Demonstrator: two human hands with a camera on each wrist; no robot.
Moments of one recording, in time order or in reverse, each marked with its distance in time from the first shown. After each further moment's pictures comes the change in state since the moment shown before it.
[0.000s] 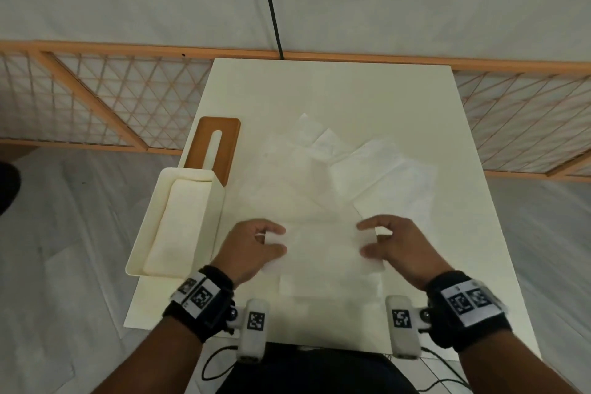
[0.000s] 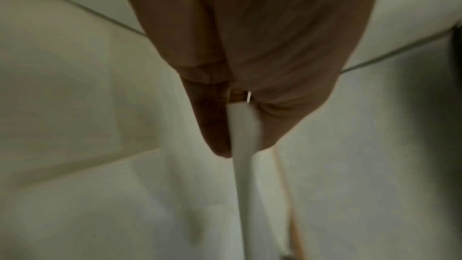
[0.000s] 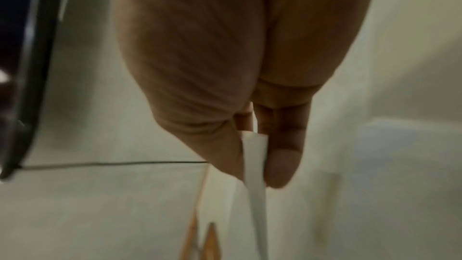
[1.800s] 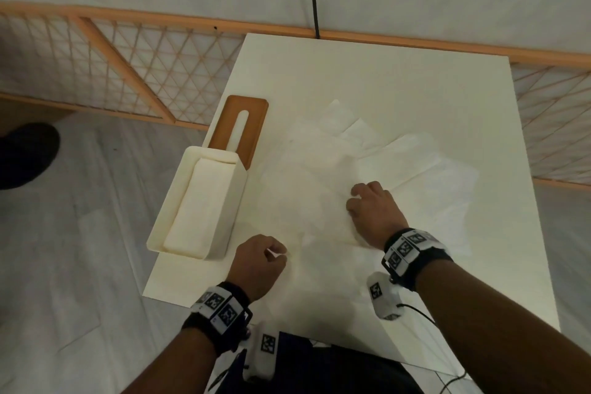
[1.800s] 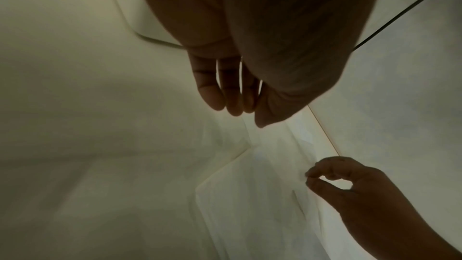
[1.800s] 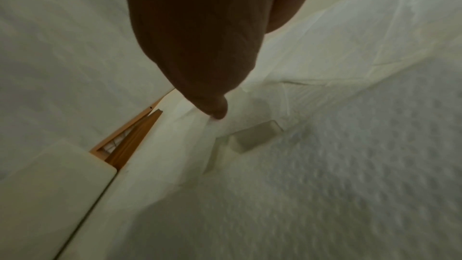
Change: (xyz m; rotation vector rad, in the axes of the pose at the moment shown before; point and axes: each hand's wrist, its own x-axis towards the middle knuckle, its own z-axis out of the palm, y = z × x) left_hand -0.011 -0.060 0.017 0.359 0.200 -0.001; right_hand 0.113 0.016 0.055 -1.281 0.024 -0.552
